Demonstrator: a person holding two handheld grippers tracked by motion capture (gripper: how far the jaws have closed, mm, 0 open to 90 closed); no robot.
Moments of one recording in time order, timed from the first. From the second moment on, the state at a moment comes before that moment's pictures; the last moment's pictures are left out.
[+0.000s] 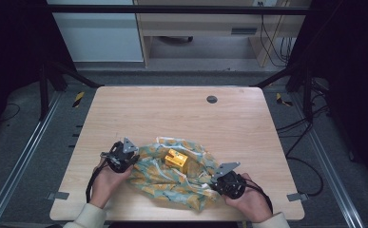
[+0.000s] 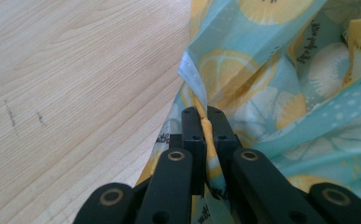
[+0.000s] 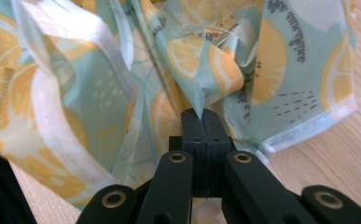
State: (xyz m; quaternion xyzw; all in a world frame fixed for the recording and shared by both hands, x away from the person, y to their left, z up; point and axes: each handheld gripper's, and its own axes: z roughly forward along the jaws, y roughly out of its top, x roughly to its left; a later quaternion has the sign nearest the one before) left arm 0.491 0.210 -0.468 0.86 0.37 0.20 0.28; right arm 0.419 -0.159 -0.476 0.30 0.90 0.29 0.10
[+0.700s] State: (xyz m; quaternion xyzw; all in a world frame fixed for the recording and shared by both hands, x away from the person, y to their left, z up) left arm 0.459 0.213 -0.437 0.81 0.37 0.24 0.38; right arm 0.403 -0.170 -0.436 0.30 0.85 0.39 0.17
